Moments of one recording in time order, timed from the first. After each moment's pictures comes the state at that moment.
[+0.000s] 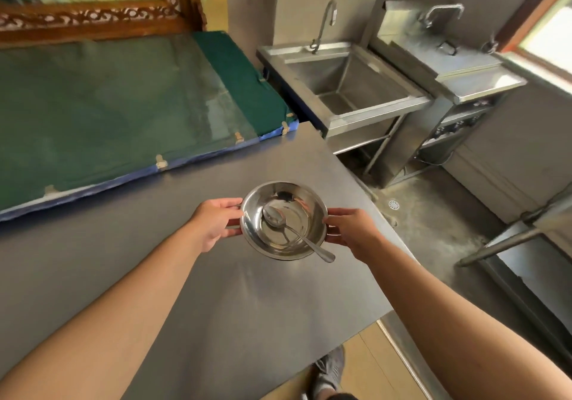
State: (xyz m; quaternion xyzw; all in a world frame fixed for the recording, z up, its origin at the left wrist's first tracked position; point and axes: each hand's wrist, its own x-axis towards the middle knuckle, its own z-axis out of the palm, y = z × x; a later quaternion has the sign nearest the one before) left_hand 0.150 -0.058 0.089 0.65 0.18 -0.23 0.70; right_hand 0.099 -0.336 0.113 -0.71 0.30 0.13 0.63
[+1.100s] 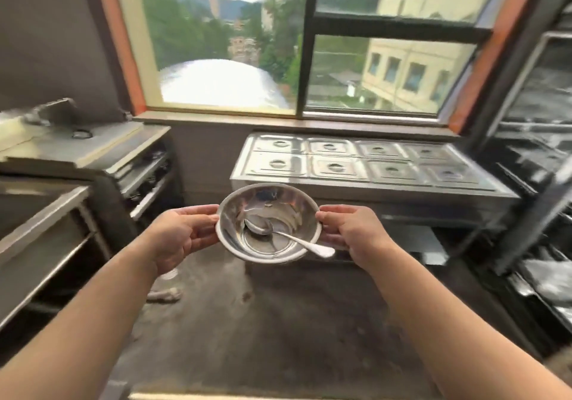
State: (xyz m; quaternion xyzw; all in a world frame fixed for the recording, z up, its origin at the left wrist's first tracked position) left_hand -0.074 -0.718 0.283 0.58 -0.24 -0.50 0.60; right_hand -0.349 -0.854 0.276 -0.49 0.45 -0.38 0.64
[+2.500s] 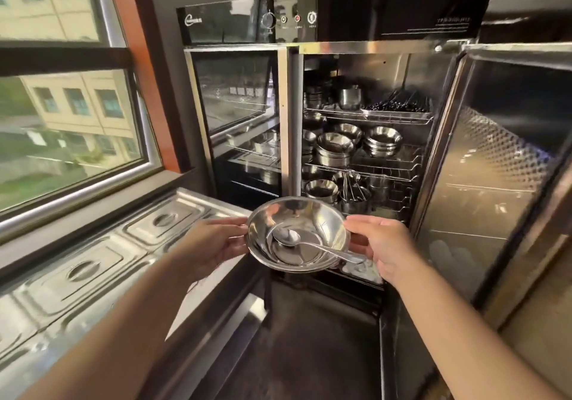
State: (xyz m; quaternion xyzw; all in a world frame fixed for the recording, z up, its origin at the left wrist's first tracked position) left_hand -0.609 -1.468 0.308 0.34 -0.54 -0.74 0.22; right_hand -0.845 -1.285 0.277 -0.16 0.63 -0.70 0.30
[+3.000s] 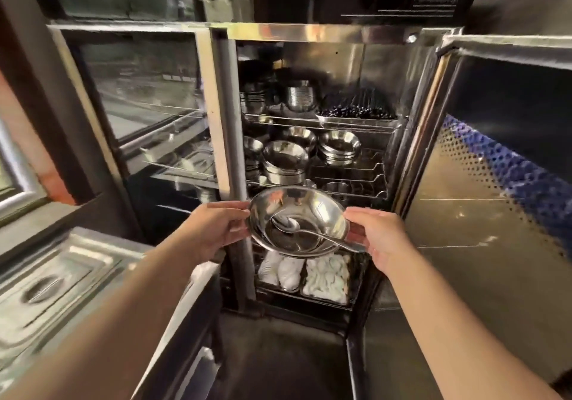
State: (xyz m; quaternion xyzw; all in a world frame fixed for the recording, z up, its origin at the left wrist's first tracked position) left_hand -0.888 -1.625 0.308 0.30 -0.57 -0.74 0.18; right_hand -1.064 -1.400 0.284 -0.05 0.67 -0.72 0.19
